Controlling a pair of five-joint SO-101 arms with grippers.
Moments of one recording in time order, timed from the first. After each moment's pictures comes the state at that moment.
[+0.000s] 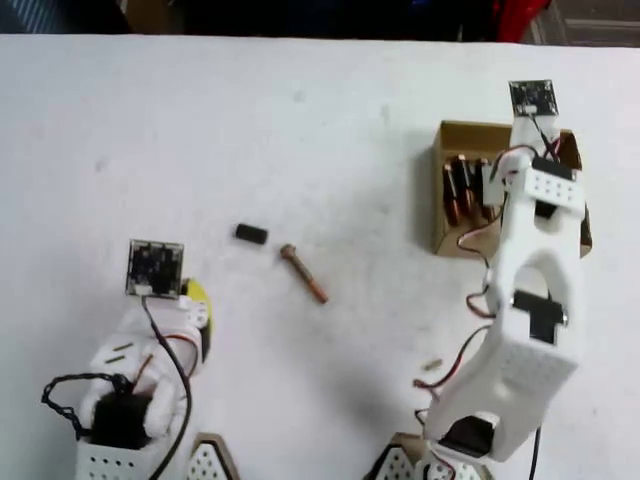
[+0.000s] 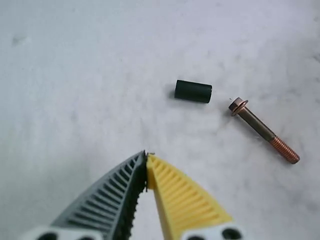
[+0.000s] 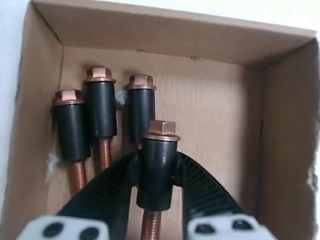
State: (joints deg) left arm 0.0 -104.3 87.1 66.5 2.9; right arm 16.6 23.7 -4.5 47.9 21.9
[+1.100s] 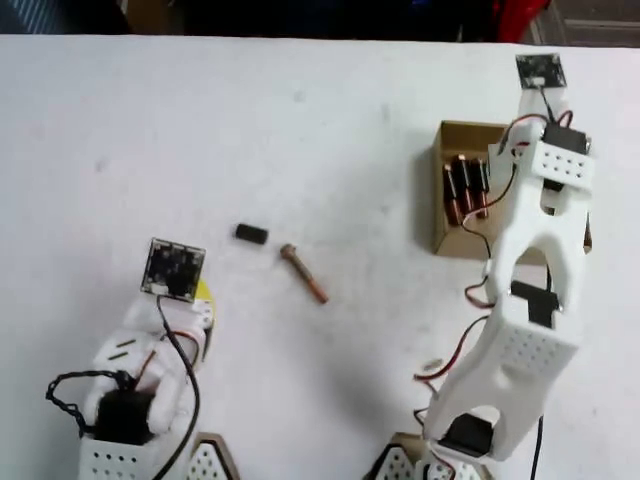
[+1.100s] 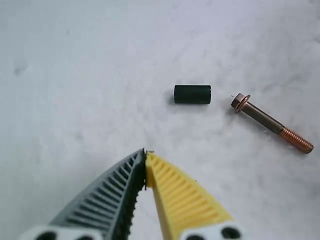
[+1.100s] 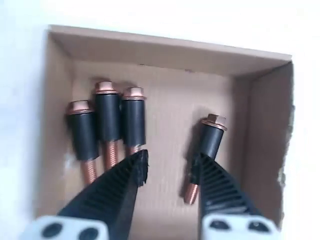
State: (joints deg) left arm 0.0 -104.1 88.8 62.8 -6.4; right arm 15.4 25.6 -21.9 65.7 21.9
